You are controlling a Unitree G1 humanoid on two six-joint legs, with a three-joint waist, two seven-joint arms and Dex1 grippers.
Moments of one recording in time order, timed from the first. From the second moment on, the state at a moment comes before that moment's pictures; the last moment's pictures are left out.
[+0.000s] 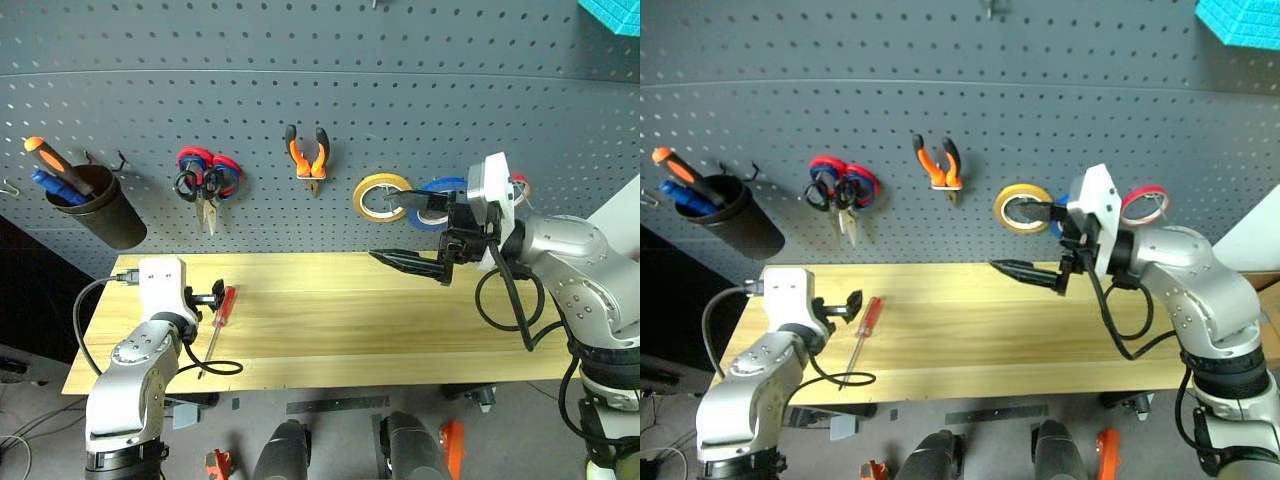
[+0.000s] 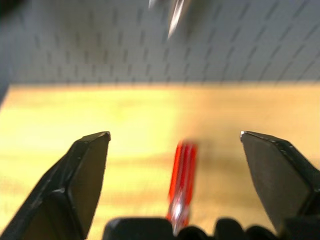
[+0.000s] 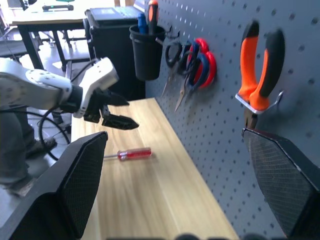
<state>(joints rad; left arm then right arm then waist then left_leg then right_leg) -0.10 0.41 0.29 -0.30 -0.25 0.89 -0.09 -0.56 -0.65 0.02 -0.43 0.64 0.70 0.88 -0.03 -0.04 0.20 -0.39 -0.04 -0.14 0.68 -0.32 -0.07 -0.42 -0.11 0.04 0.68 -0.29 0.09</state>
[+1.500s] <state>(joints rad) -0.23 0.49 0.24 -0.02 -0.20 1.03 -0.20 -0.53 -0.62 0.18 -0.56 0.60 0.78 0.77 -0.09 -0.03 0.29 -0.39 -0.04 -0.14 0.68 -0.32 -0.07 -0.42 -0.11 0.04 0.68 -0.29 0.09</state>
